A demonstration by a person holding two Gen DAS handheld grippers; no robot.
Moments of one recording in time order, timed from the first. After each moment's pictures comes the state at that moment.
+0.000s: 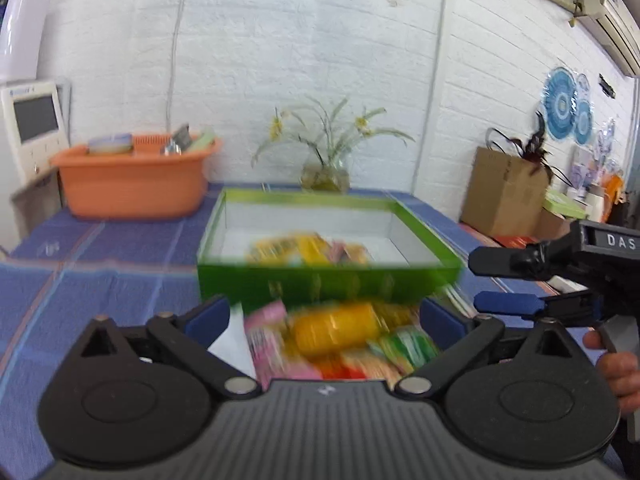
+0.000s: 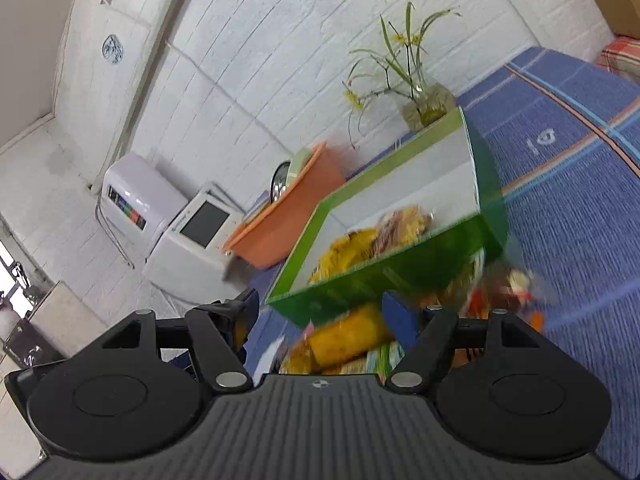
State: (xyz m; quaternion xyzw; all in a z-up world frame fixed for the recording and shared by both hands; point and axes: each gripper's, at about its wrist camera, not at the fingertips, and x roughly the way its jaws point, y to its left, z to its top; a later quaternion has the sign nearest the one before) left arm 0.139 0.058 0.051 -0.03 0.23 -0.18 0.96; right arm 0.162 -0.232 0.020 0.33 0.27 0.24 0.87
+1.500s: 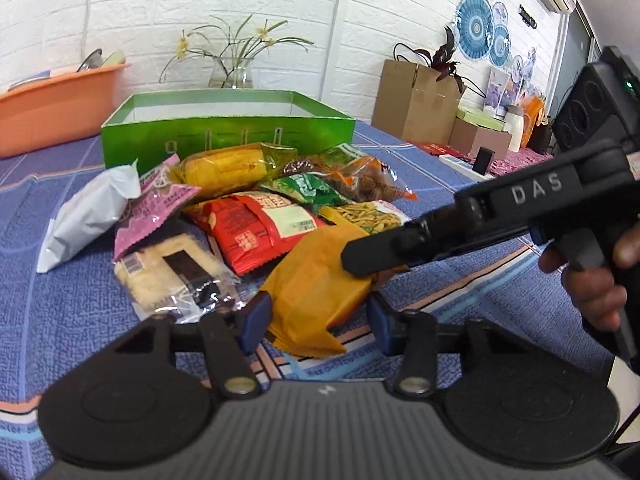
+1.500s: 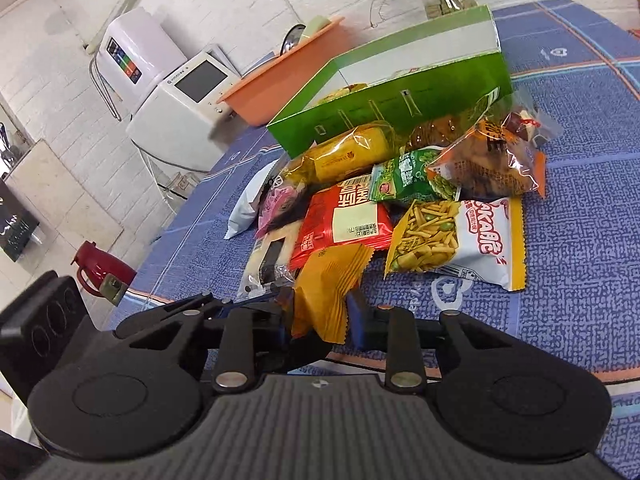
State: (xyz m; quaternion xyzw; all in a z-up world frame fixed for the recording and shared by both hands) left arm 0.092 0.037 -0.016 0.01 0.29 -0.30 0.91; right arm 0.124 -0.181 -0.007 0.20 0.39 0.28 0.86
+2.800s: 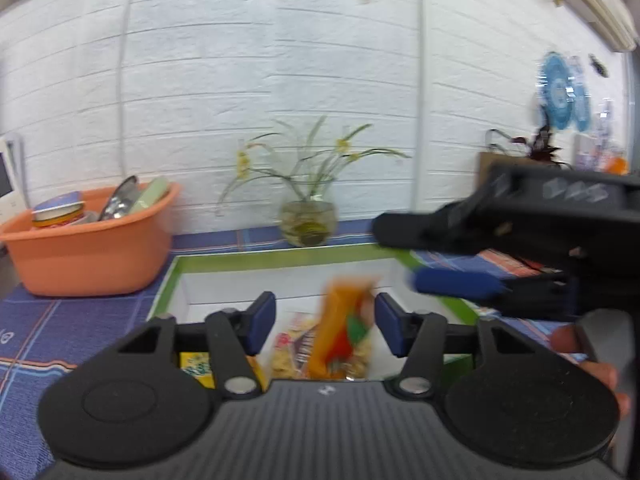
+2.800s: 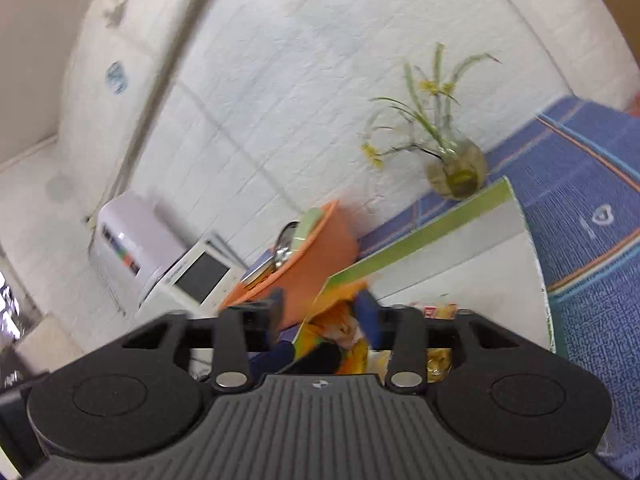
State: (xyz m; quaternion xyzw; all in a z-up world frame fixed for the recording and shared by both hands) left arm 0.268 -0.008 0.059 0.02 0.17 -0.17 0.97; right arm 0.266 -0.214 0.033 0.36 0.19 0.20 0.89
